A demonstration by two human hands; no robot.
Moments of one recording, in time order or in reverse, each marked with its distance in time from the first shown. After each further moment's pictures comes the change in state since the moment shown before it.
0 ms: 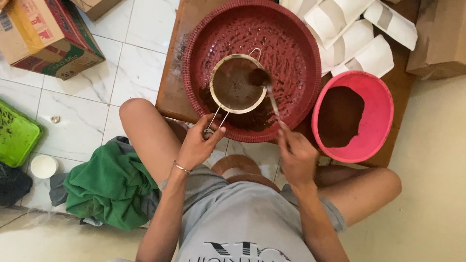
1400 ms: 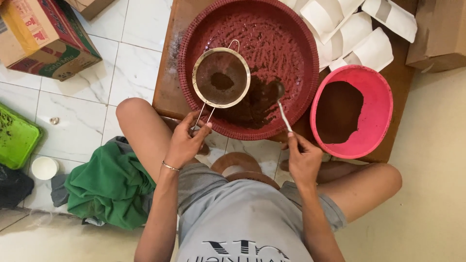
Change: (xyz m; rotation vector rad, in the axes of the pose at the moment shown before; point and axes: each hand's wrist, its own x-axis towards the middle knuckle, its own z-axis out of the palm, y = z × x) left_hand 0.000 -0.009 -0.019 -0.079 0.042 0.011; right_hand -0.023 0.016 -0.012 0.202 -0.127 0.621
